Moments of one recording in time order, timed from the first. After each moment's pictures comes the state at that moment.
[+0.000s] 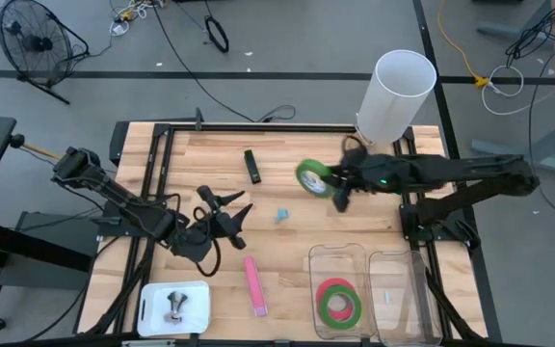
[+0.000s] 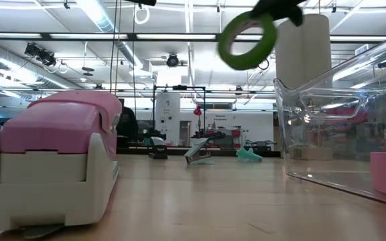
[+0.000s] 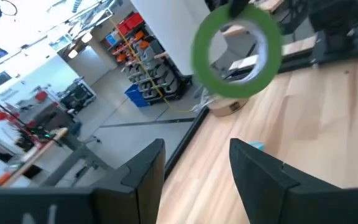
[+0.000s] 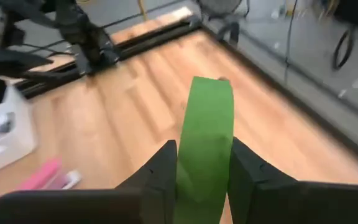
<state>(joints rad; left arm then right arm) -0.54 1.33 0.90 0.05 -1.28 0.17 0.09 1.13 1.15 -0.60 0.39 0.41</state>
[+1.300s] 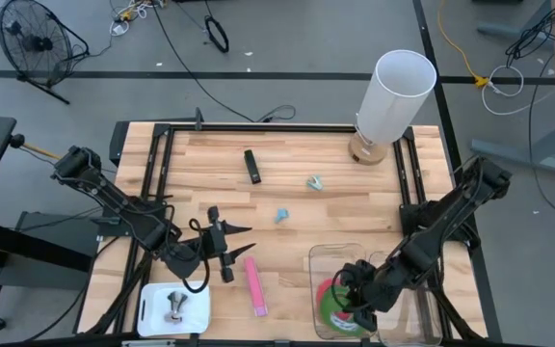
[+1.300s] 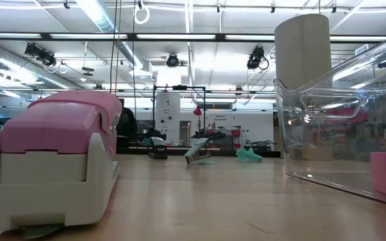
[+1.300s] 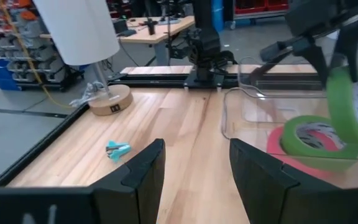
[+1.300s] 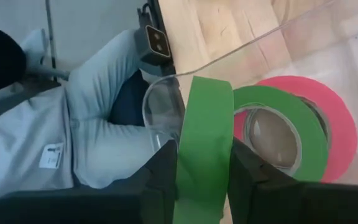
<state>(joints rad) -0.66 1.33 0.90 0.05 -0.95 -0.22 0.76 1.48 1.15 -0.54 0.05 1.12</state>
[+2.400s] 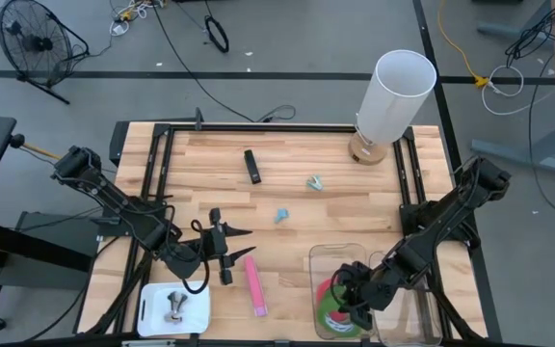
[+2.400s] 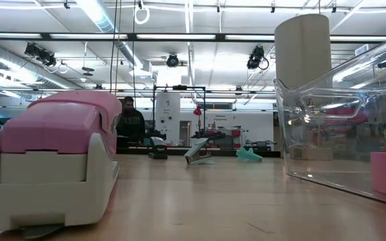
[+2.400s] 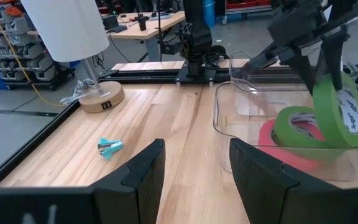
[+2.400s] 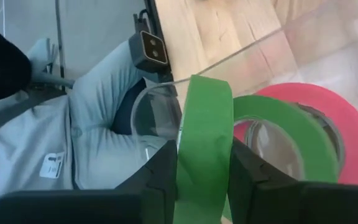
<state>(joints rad) -0.66 1.33 0.90 0.03 -0.91 -0.23 0.77 1.49 1.03 -0.38 0.07 1.12</state>
